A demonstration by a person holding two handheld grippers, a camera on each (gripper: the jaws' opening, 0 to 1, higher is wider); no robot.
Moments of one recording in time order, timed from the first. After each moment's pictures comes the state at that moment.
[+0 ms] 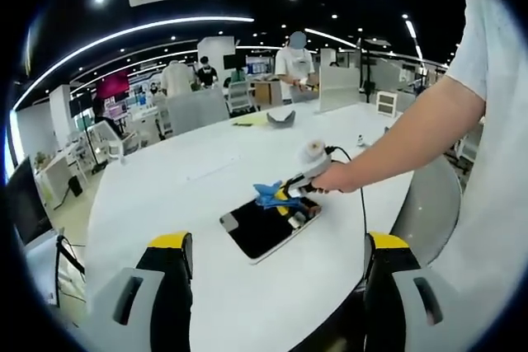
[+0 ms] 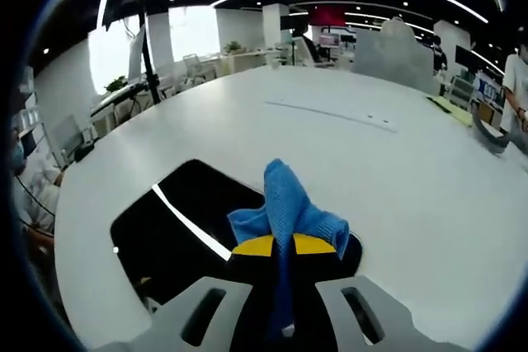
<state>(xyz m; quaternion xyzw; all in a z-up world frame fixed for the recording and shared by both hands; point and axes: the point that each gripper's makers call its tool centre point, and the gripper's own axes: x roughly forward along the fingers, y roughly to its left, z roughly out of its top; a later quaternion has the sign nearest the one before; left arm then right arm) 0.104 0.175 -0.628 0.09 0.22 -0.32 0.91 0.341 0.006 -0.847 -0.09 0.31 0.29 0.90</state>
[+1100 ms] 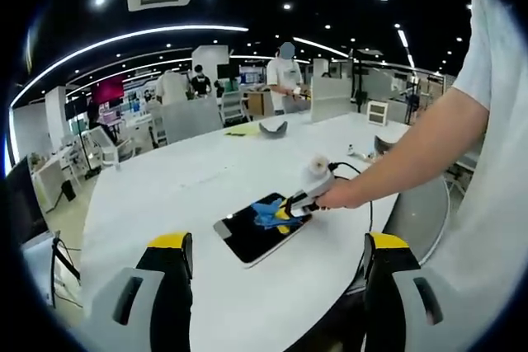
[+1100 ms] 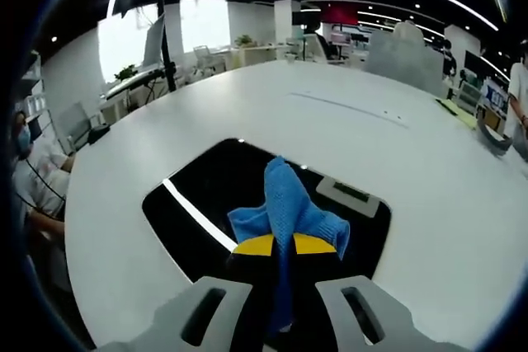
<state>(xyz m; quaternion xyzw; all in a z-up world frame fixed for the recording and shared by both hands) 0.090 0.182 -0.617 0.08 0.20 -0.35 0.91 0.283 0.022 -0.846 -0.11 0.32 0.31 0.89</state>
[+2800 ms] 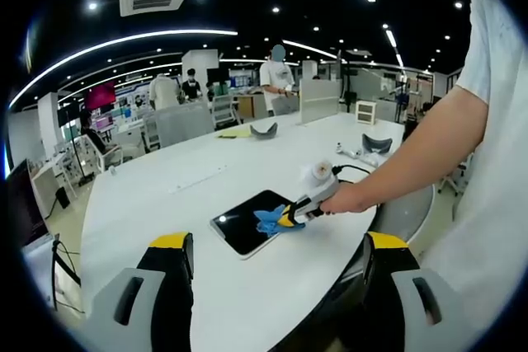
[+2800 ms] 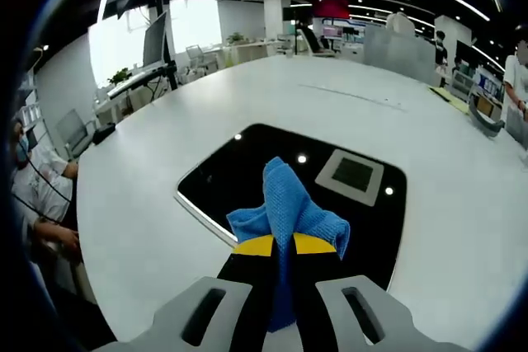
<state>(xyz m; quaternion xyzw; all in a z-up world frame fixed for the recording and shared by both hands) 0.066 0.195 -0.616 0.08 0.19 -0.37 0.90 0.233 0.034 -0.846 -0.09 0.34 0.29 0.89</state>
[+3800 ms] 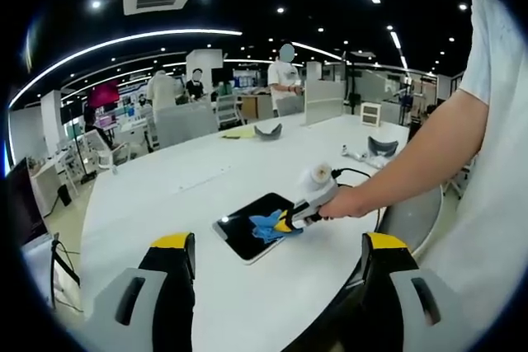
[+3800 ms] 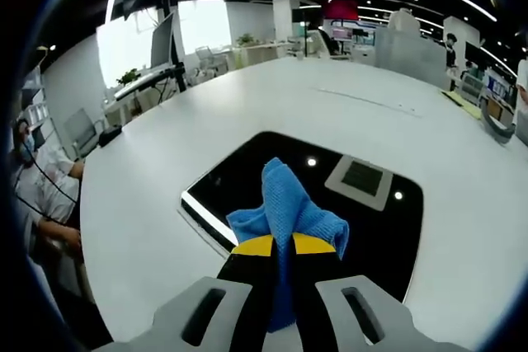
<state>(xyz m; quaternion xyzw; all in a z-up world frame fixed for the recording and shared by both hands) 0.082 0.191 -0.617 0.08 0.19 -0.36 0.91 0.248 0.054 -0.845 -0.08 0.33 0.31 0.89</state>
